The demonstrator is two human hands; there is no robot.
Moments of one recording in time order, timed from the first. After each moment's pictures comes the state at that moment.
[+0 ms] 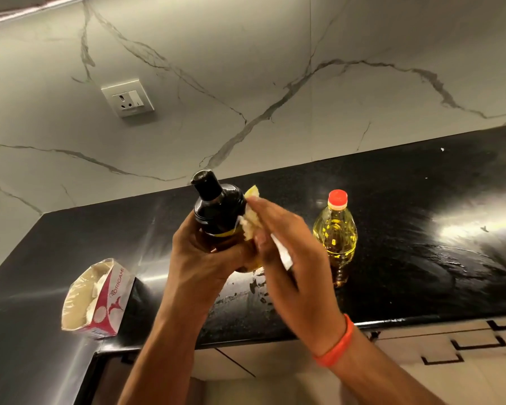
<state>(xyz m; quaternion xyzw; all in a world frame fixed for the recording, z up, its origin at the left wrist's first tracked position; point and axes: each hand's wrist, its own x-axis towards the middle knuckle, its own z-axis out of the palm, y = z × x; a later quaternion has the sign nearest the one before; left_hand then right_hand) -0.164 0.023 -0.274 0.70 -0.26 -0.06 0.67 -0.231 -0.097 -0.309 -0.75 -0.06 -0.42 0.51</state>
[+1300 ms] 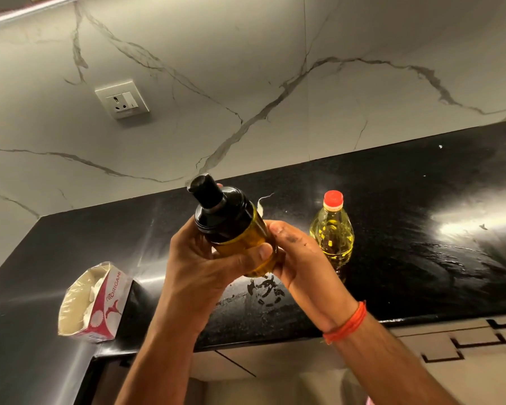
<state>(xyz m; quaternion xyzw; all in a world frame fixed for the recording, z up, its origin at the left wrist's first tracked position) -0.175 0.015 -0.264 0.66 -0.30 -0.07 0.68 -0.212 -0.130 -0.344 -0.46 0.00 -0.09 0.88</state>
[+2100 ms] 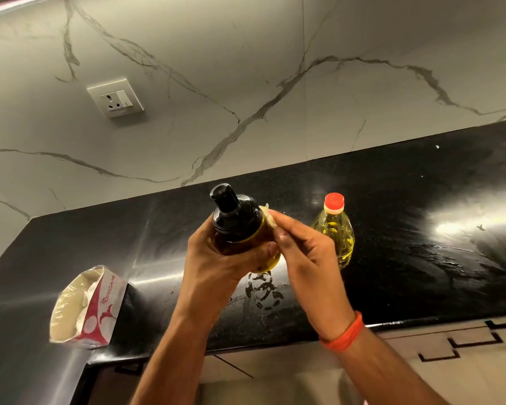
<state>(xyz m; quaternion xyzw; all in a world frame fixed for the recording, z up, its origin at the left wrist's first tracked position) -0.149 0.002 -0.294 0.66 -0.27 -0.11 0.69 -0.218 -0.125 -0.332 -0.63 0.06 -0.28 0.72</state>
